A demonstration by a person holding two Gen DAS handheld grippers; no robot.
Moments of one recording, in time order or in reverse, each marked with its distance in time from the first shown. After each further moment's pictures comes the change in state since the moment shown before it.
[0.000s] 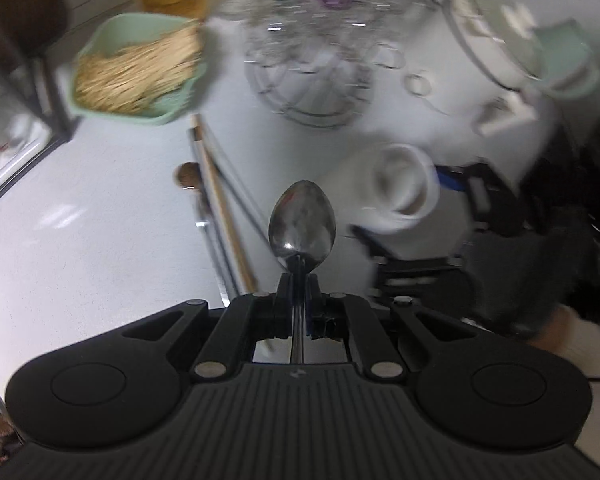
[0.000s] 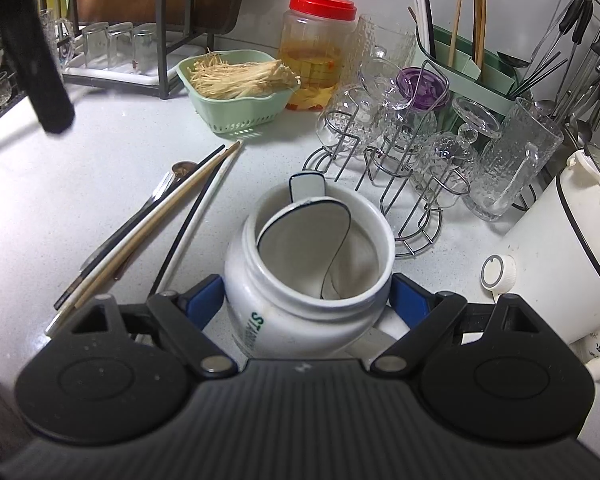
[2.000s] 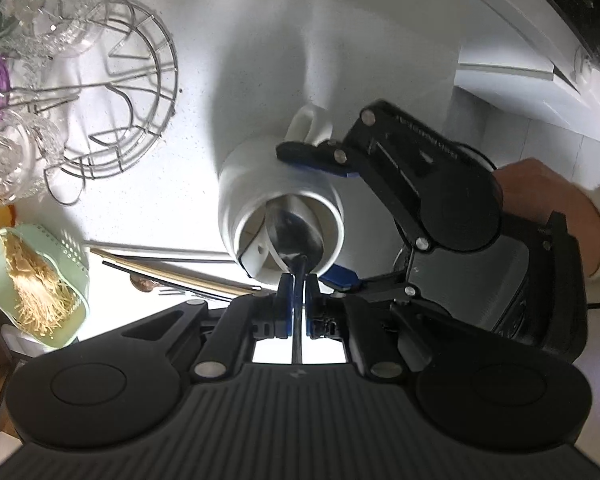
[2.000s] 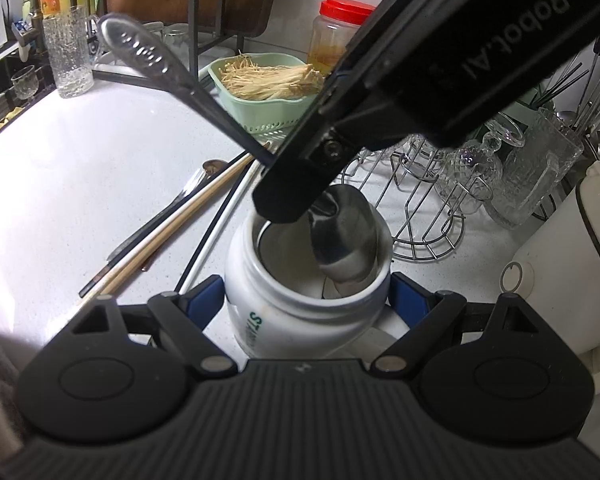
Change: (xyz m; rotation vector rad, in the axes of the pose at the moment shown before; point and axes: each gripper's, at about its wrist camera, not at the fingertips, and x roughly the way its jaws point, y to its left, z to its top) left arm 0.125 -0.161 0.126 0.742 0.717 0.194; right arm -0.007 0.007 -0.003 -0.038 -0.014 0.072
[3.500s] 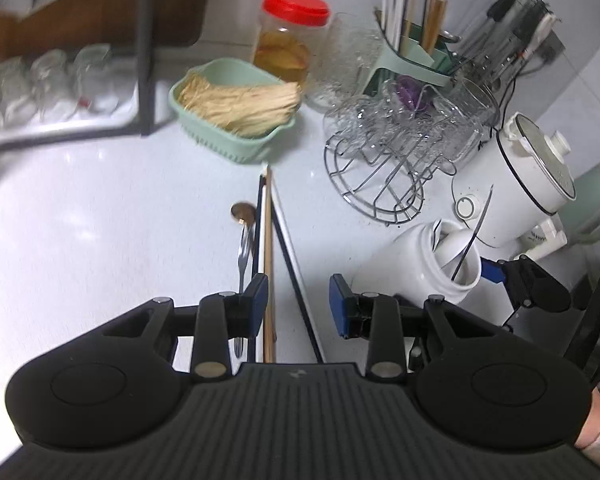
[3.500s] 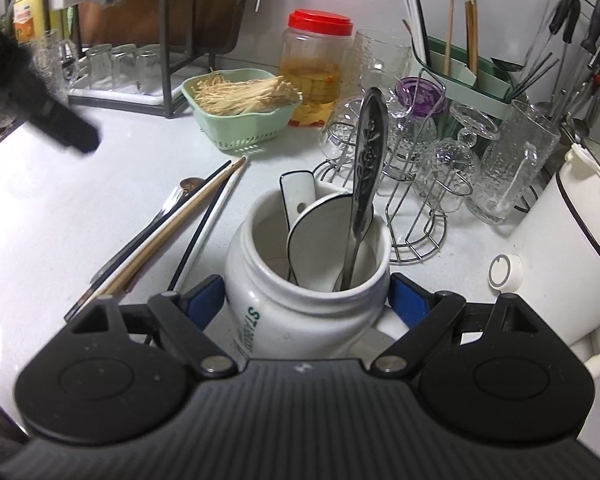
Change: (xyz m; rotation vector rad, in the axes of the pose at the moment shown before) left arm 0.127 -0.021 -0.283 -1.147 -1.181 -0.024; right arm 0.002 -0.003 -0.007 0.088 -0.059 -0.069
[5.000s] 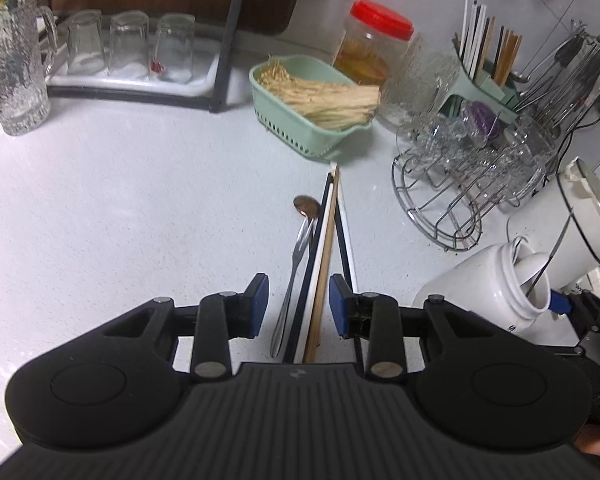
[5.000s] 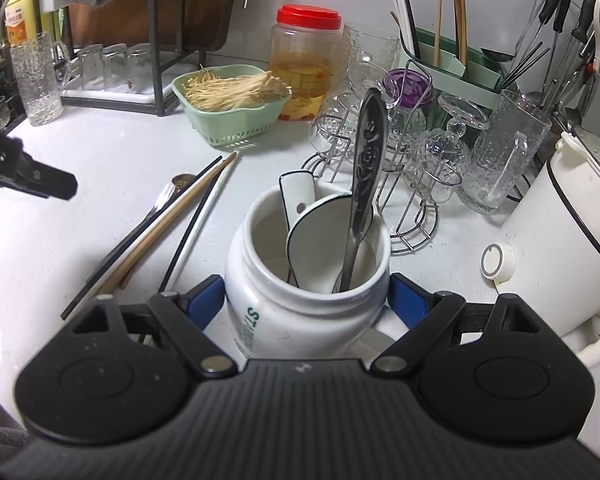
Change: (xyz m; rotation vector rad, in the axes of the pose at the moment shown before) left arm 0.025 0.024 -0.032 -0.168 -0.096 0.128; right arm 0.000 -0.009 -0.002 0.008 0.017 0.000
